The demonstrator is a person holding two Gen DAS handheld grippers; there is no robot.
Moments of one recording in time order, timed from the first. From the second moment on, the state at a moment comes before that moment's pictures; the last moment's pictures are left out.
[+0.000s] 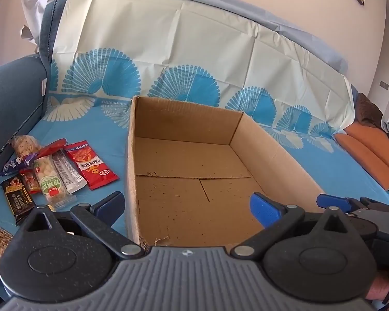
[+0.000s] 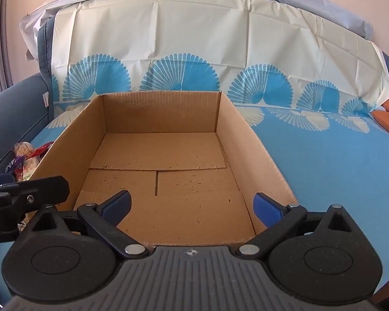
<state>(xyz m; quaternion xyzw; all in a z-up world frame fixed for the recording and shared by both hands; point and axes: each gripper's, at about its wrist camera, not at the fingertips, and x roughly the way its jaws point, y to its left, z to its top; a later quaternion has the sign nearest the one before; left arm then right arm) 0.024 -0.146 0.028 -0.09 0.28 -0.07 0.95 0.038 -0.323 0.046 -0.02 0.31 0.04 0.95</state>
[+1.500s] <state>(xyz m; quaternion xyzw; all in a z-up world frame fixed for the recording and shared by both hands) 0.026 0.021 0.027 0.03 0.39 -0.05 0.92 0.018 -0.247 0.081 -0.01 0.24 0.17 0.96</state>
